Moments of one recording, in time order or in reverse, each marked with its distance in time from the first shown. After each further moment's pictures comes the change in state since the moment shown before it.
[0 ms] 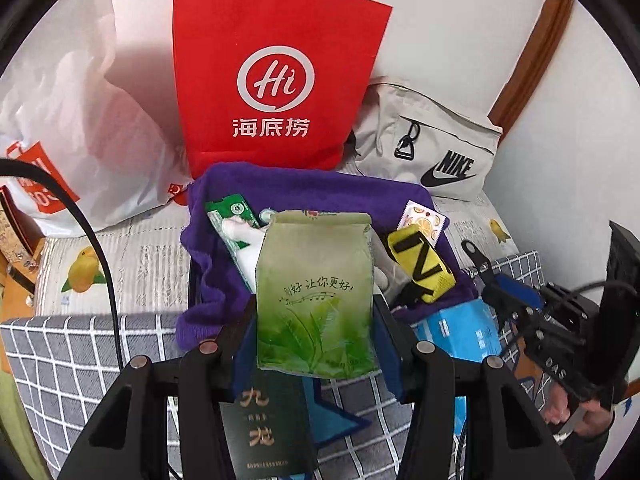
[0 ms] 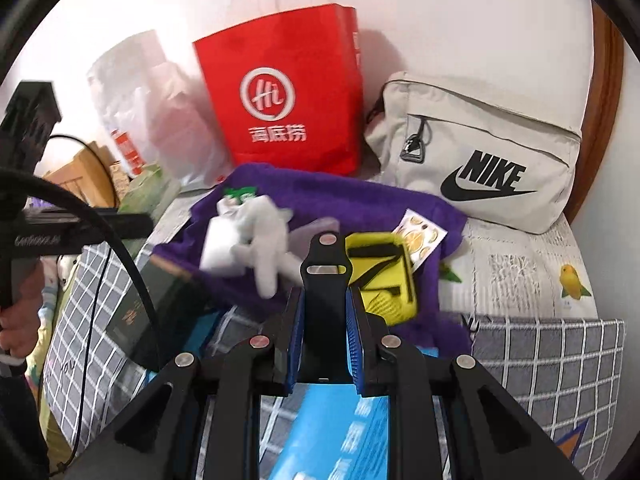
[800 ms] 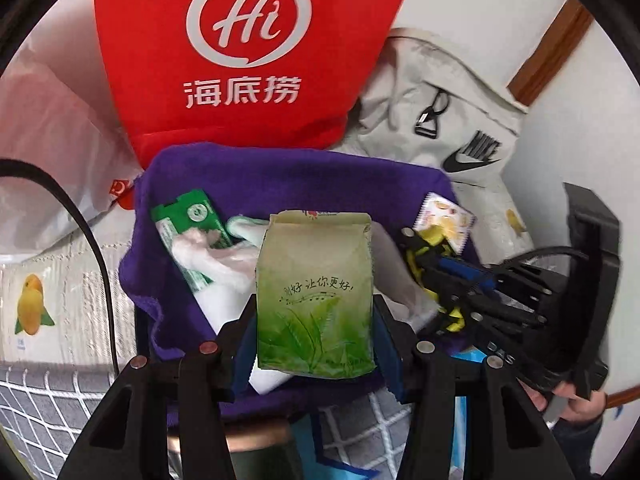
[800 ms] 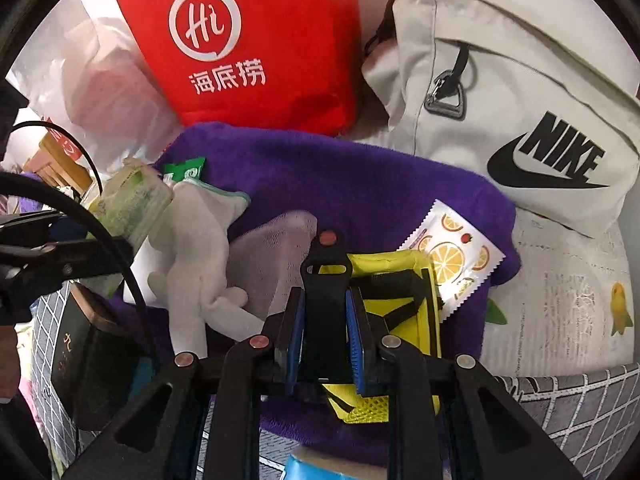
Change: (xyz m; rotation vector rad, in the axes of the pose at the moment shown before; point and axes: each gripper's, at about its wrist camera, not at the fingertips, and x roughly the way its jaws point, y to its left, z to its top) left arm 0.096 0.001 0.039 0.029 0.144 -0.039; right arm 0.128 -0.017 0.038 0.013 0.213 0.003
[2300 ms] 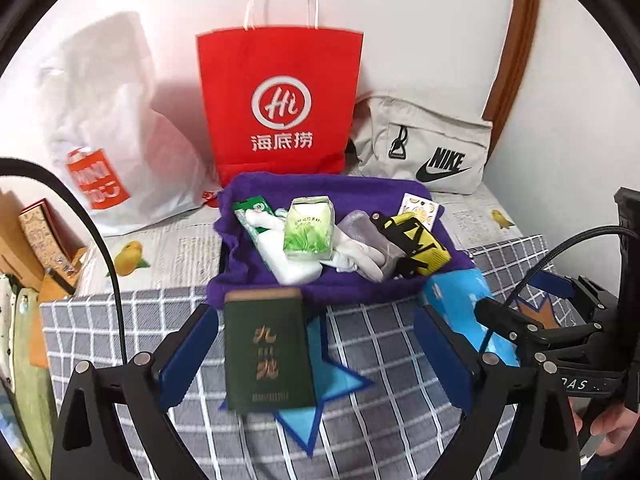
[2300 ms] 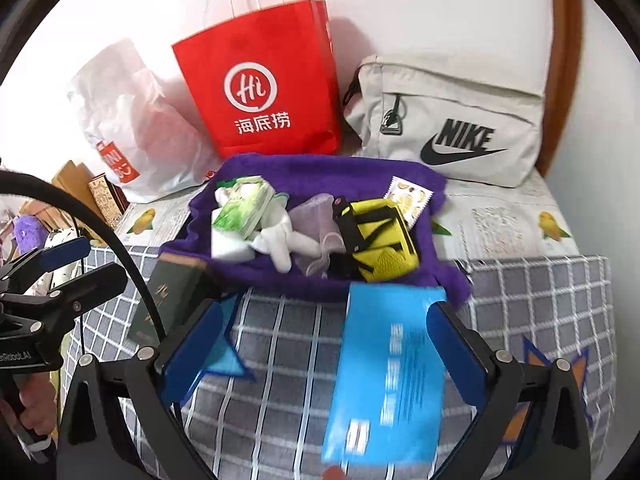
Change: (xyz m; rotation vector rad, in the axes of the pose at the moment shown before) left arm -0.148 -0.040 -0.126 0.020 -0.270 0.174; right arm -0.155 0.046 -0.098 0.132 -0.164 -0.078
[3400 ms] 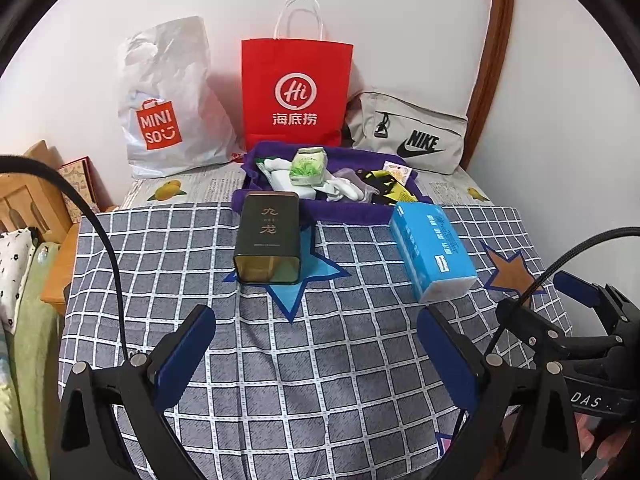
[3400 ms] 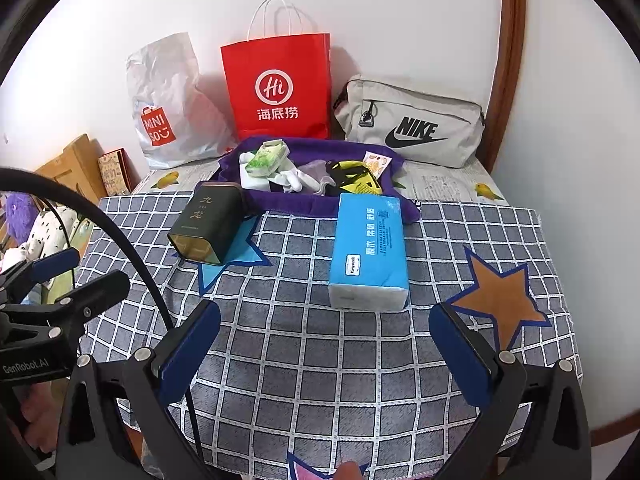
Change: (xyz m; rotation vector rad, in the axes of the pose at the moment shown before) left arm -0.105 -0.025 -0.134 -0.060 -0.060 0.040; right arm -0.122 0.035 -0.135 -0.043 -0.092 -0.114
